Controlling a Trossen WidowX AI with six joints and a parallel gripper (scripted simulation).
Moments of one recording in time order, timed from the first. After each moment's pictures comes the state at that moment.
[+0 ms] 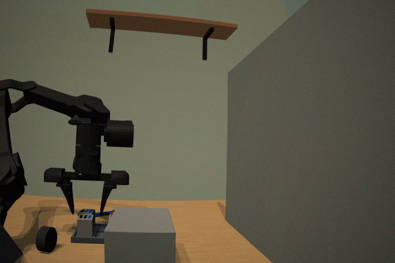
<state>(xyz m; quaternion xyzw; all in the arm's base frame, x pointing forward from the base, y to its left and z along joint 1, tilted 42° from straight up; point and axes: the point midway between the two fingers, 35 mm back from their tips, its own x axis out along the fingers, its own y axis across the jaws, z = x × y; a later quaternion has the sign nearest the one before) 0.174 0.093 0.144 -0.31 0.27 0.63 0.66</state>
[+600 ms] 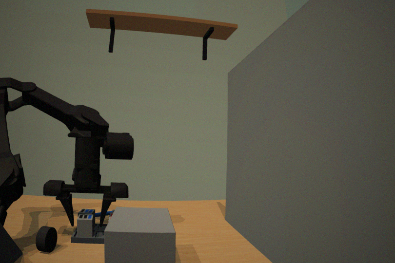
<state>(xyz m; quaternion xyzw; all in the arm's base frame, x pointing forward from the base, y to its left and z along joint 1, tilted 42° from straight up) 0.175 0.113 0.124 -0.31 0.26 0.63 0.66</state>
